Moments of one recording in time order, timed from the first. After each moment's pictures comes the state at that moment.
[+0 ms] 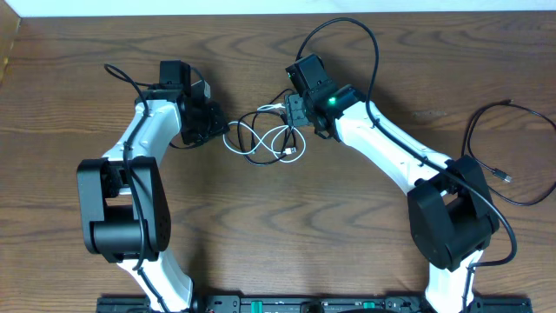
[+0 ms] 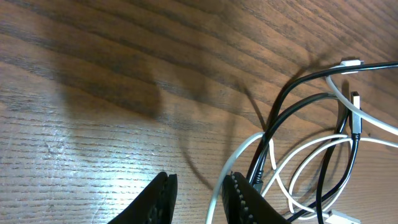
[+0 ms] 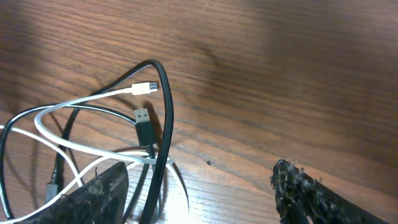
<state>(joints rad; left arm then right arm) 0.02 1.92 1.29 -0.67 0.36 -0.30 0.59 2.01 1.56 -0.55 0.16 0.37</state>
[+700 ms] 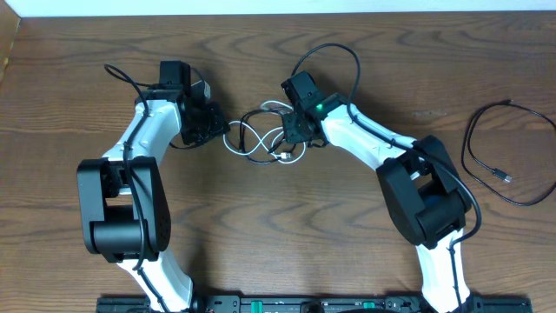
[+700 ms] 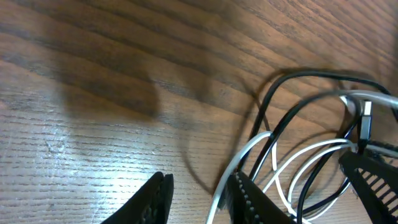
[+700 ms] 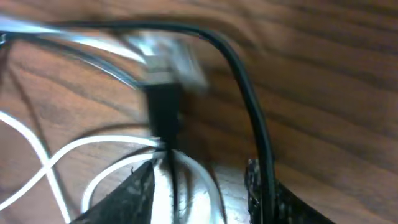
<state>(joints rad) 0.02 1.92 1.29 -0.67 0.36 -0.31 0.59 2.18 1.55 -0.53 -0.03 0.40</state>
